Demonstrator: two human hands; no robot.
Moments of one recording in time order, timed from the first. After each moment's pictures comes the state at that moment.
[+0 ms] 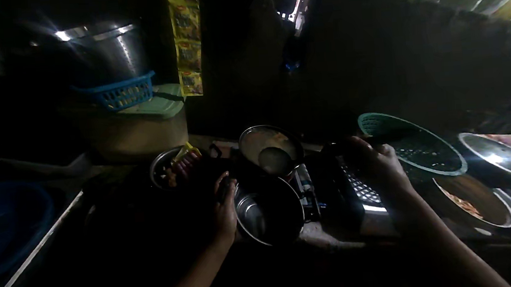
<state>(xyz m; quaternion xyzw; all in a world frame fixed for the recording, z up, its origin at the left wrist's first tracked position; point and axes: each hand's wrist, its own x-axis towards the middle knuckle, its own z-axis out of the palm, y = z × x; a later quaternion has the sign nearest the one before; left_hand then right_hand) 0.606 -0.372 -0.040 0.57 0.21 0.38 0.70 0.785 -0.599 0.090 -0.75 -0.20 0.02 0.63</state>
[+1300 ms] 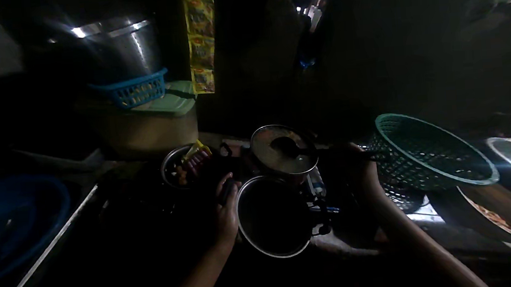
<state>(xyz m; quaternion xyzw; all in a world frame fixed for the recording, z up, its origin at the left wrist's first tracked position) 0.596 -0.354 -0.040 0.59 0.22 0.39 0.68 0.792 -0.555 0.041 -0.77 -0.32 -0.05 0.55</state>
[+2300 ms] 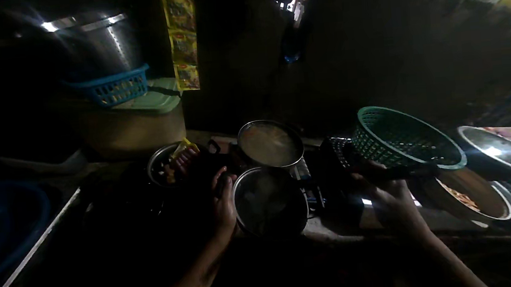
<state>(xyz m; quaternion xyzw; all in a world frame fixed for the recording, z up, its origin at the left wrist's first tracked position) 0.610 -0.369 -0.042 0.58 0.21 0.40 0.68 0.731 -0.628 0.063 -0.74 -0.33 -0.01 0.58</state>
